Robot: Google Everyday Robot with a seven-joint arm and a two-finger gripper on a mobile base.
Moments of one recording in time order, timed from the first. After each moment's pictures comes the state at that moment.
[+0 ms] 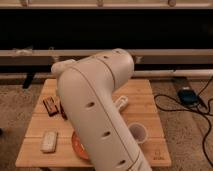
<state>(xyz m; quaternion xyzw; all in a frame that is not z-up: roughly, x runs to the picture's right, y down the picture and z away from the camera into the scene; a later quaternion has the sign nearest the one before) -0.251 0.088 0.860 -0.36 0.19 0.67 0.62</state>
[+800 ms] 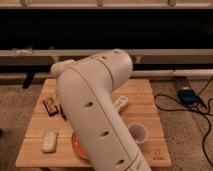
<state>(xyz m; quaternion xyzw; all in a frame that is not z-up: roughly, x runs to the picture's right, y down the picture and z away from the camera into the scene) -0.255 0.091 0.866 -0.35 0.18 0.66 0.64</state>
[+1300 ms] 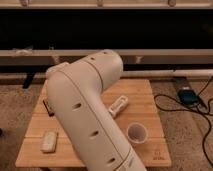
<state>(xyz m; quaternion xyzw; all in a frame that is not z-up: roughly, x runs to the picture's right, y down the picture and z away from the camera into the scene) -0.259 0.109 0.879 -0.32 0.21 0.63 0.67</state>
